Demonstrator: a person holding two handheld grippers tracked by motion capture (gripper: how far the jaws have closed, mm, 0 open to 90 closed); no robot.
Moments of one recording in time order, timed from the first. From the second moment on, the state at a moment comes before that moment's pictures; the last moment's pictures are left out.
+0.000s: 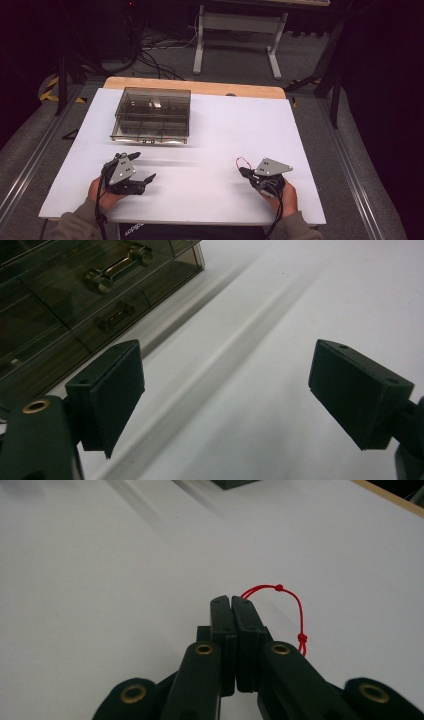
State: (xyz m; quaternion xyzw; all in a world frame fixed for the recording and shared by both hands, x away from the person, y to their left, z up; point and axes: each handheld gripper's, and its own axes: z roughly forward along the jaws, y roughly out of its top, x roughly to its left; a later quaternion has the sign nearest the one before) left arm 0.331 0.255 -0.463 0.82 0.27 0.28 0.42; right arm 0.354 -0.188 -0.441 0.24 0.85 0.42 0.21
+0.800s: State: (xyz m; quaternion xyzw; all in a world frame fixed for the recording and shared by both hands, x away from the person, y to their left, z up) left arm 0.331 0.256 -0.463 0.82 0.27 0.29 0.42; right arm 0.361 -0.195 -0.420 0.22 0.82 0.45 0.26
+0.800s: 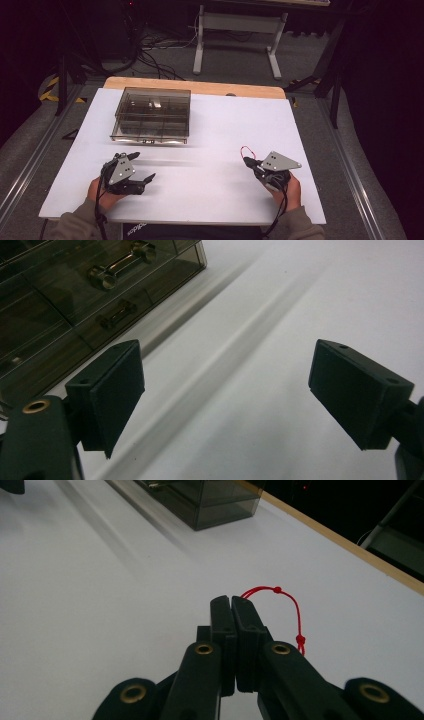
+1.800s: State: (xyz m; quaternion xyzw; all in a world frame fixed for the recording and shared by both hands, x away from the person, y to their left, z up) left arm 0.337 0.255 -0.462 0.82 0.27 0.29 0.42; right arm 0.402 -0.123 -0.364 0.16 0.81 0.50 0.24
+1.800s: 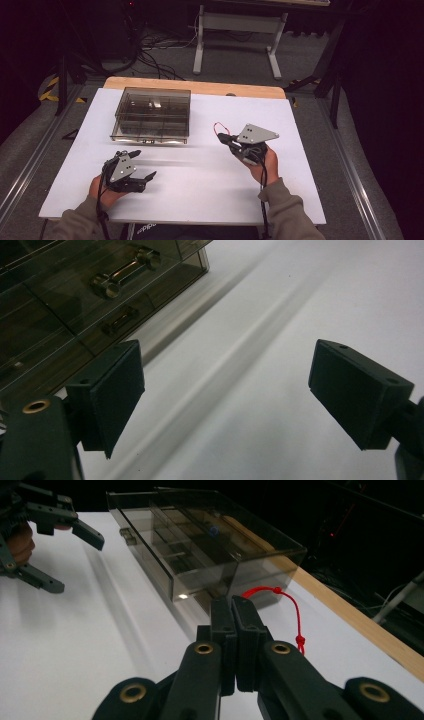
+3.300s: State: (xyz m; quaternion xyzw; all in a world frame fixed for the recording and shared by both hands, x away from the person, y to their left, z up) left arm 0.336 0.264 -0.461 0.81 0.27 0.28 0.43; right arm 0.437 0.006 -0.386 0.12 0.84 0.50 0.18
